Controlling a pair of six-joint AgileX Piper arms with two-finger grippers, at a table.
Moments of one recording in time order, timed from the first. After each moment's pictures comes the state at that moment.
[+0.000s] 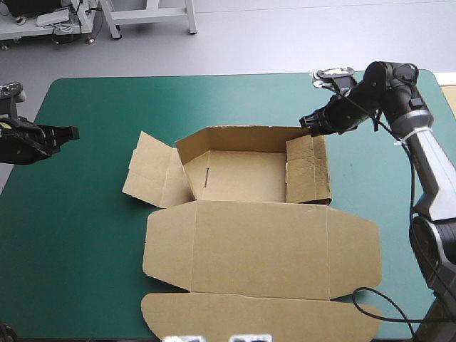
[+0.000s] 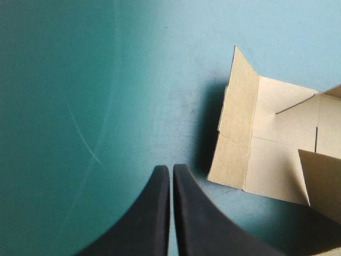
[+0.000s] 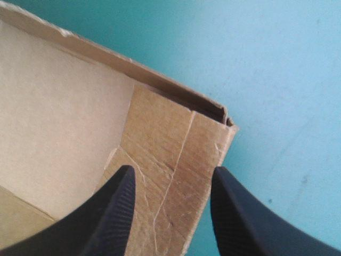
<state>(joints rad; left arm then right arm) 0.23 1.30 -1.54 -0.22 1.25 0.06 0.13 1.82 -1.84 0.27 1.22 -0.19</state>
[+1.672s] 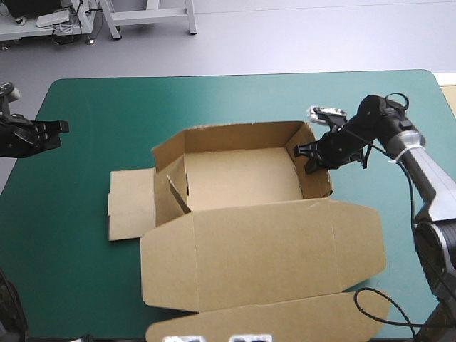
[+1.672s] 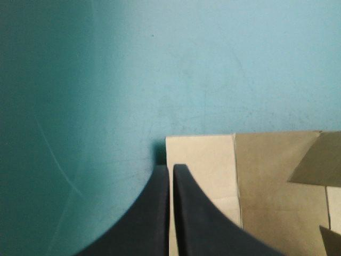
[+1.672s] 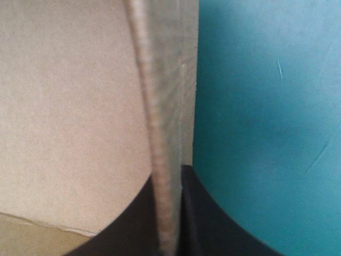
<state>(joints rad) 0.42 1.45 -1.54 -0.48 1.22 0.29 0.12 1.79 -1.51 0.45 1.15 -0.19</state>
